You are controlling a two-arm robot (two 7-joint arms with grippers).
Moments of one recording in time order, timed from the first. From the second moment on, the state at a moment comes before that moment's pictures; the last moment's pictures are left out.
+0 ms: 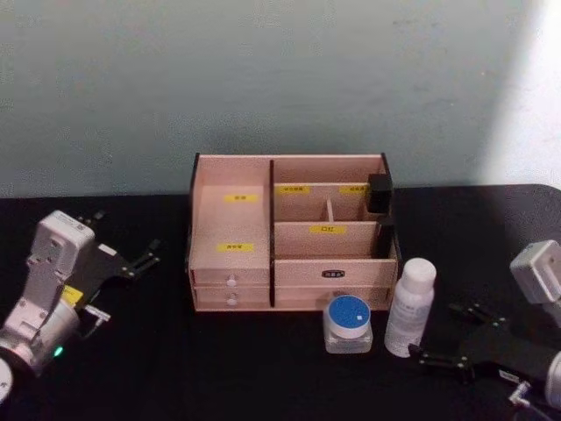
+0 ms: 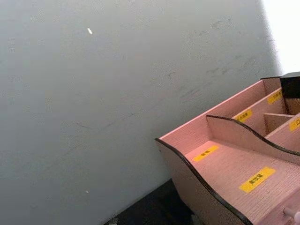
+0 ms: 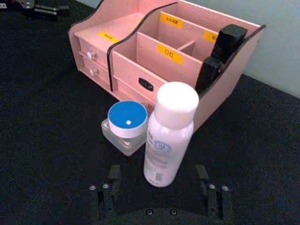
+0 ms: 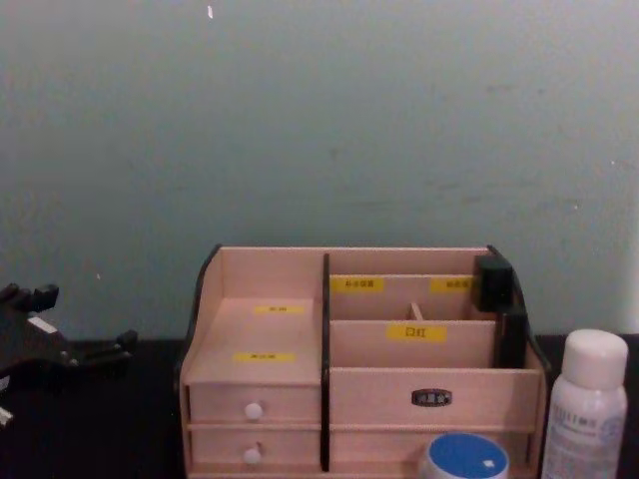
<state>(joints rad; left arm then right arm) -0.20 0.60 0.45 -1.41 -0.25 -0.12 0.03 -0.04 0.72 -0.29 -1.78 0.42 0.32 0.39</state>
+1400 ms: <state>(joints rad) -0.20 0.60 0.45 -1.41 -0.25 -0.12 0.03 0.13 0.55 -0.35 -1.61 0.32 0.33 0.38</state>
